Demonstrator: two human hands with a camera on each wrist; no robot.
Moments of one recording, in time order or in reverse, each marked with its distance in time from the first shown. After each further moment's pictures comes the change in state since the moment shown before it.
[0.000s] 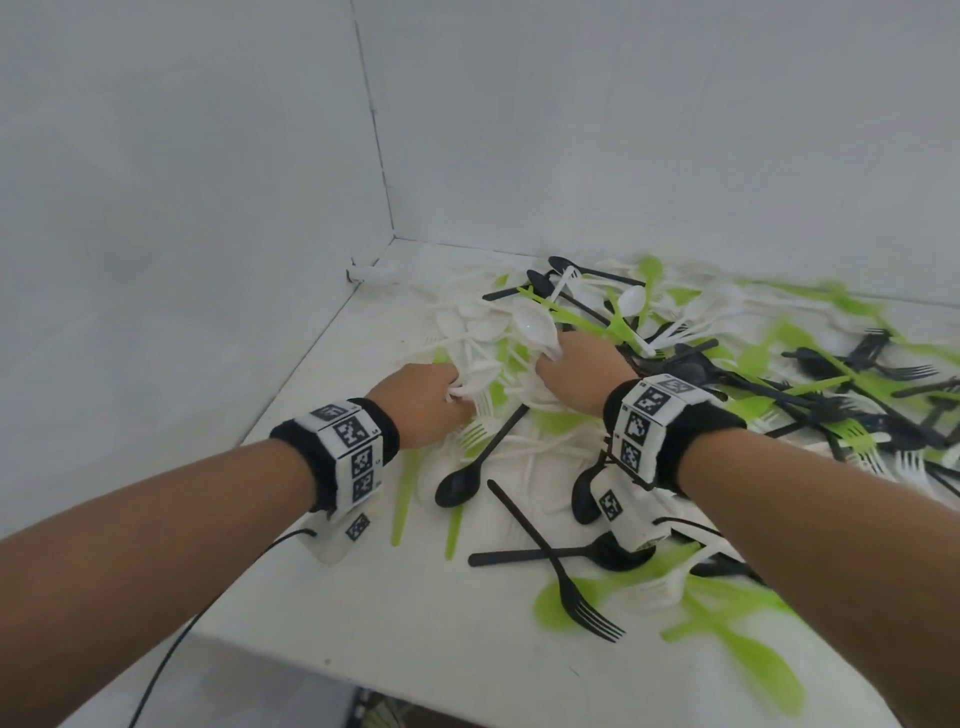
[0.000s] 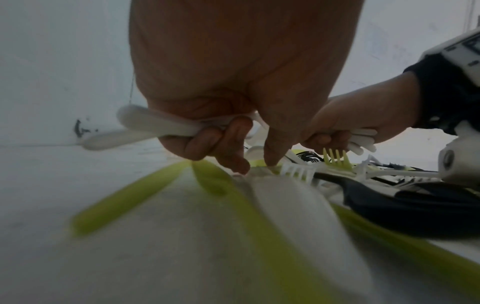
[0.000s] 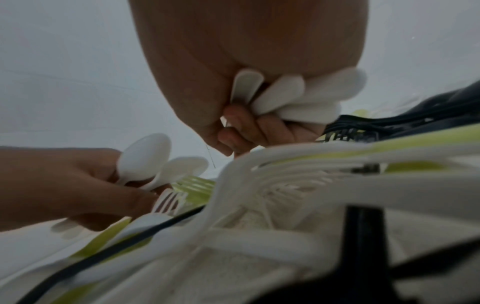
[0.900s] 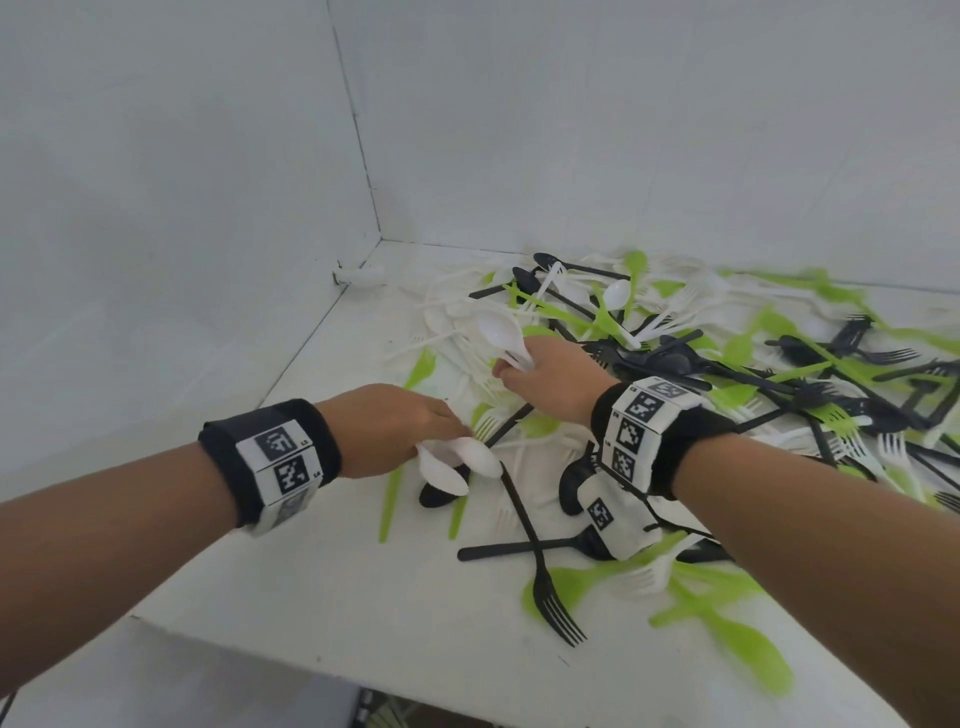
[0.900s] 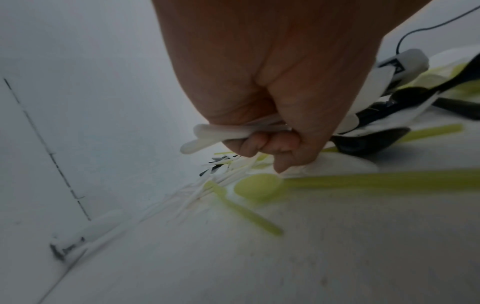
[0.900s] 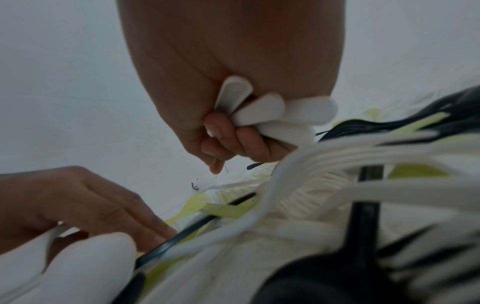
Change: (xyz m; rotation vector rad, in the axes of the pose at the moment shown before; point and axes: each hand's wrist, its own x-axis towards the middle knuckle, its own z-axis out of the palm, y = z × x) left_hand -0.028 -0.015 -0.020 0.497 -0.264 0.597; right_hand -0.030 -0.016 -0.003 0.137 -0.060 -0.168
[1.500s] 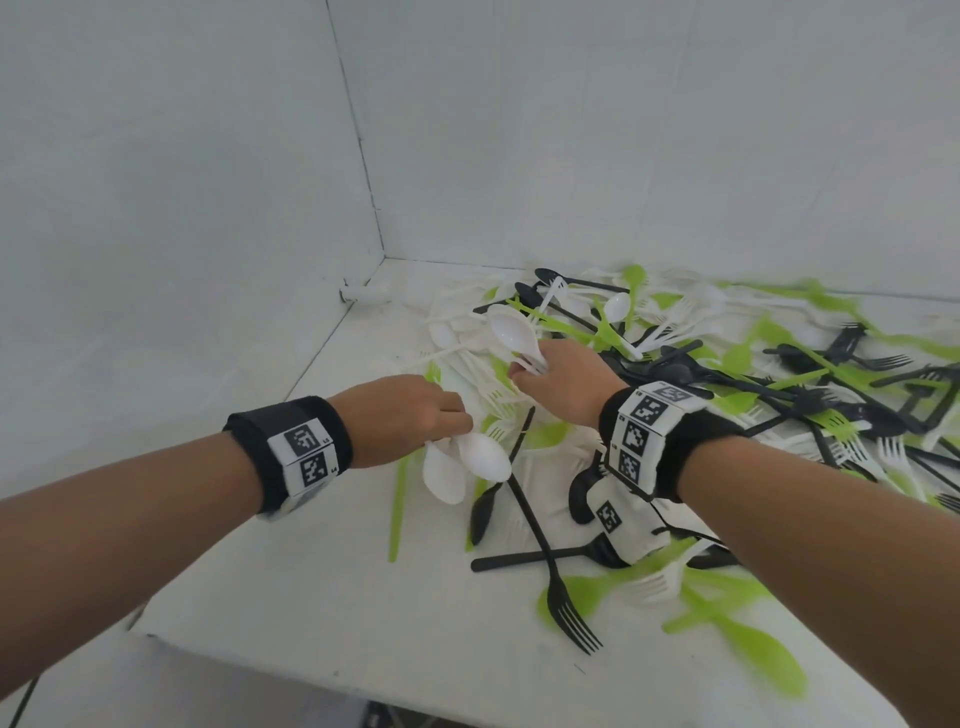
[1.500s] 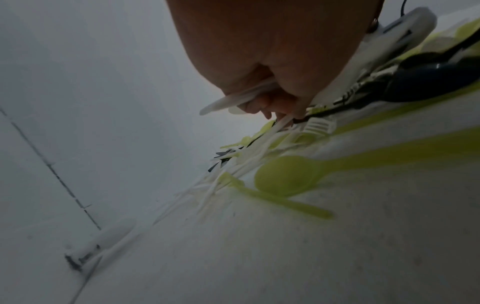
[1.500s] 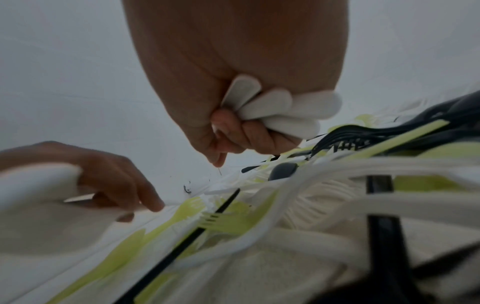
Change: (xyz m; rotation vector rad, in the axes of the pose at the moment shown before) left_hand 0.002 -0.017 -0.006 0.234 0.246 0.203; right_hand 0.003 0.002 -0.004 0.001 0.058 0.033
